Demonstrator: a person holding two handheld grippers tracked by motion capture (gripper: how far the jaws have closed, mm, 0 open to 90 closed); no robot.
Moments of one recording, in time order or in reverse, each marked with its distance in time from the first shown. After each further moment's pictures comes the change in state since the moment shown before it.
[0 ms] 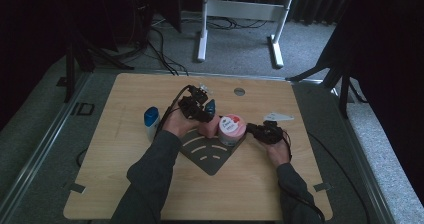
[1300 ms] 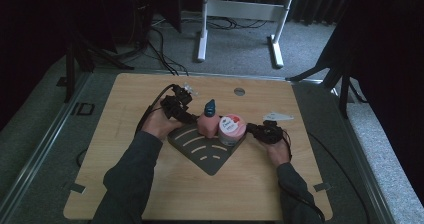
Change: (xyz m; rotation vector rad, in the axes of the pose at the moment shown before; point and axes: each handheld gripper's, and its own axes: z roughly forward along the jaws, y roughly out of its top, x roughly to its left) left arm 0.017 -0.023 -0.045 0.045 0.045 0.038; right arm 0.000 0.001 0.000 0.006 -0.003 -0.004
